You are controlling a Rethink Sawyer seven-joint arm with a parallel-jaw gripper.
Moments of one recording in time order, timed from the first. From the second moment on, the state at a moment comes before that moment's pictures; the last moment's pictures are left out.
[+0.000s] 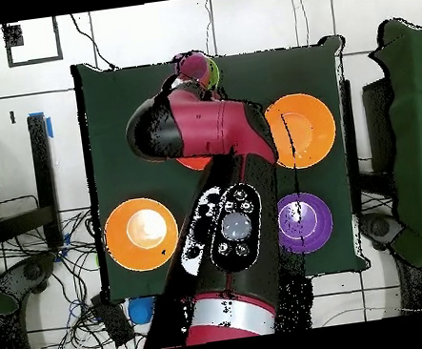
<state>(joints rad) 0.04 -0.56 -0.31 1.30 0.01 0.38 2.34</state>
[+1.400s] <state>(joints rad) 0.04 -0.49 -0.32 1.15 0.03 0.44 2.34</state>
